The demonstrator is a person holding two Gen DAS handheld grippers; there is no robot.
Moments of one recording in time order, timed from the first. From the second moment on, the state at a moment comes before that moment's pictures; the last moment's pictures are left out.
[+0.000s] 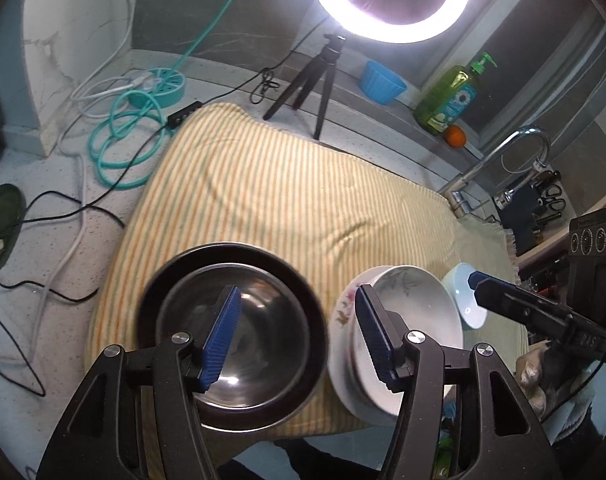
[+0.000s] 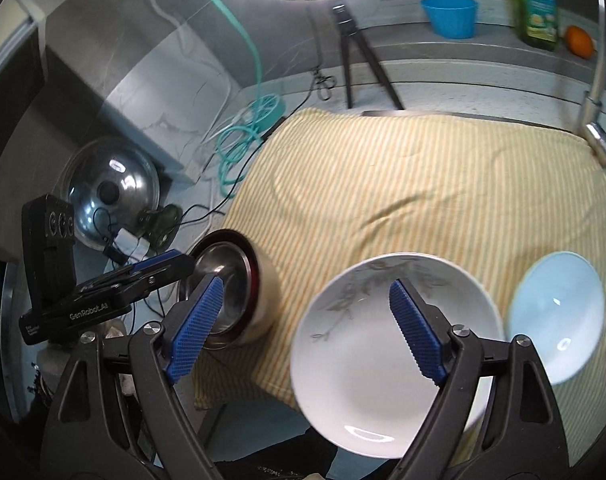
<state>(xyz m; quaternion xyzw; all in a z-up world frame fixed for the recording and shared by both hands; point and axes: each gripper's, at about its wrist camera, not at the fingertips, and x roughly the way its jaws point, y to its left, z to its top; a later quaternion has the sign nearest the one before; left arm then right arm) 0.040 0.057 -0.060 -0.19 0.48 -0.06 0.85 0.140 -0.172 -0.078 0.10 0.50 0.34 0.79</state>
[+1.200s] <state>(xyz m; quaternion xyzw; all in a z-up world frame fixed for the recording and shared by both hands) 0.110 -0.157 -0.089 -0.09 0.52 -0.24 0.81 0.153 -0.387 -0.138 0.19 0.52 0.18 0.82</state>
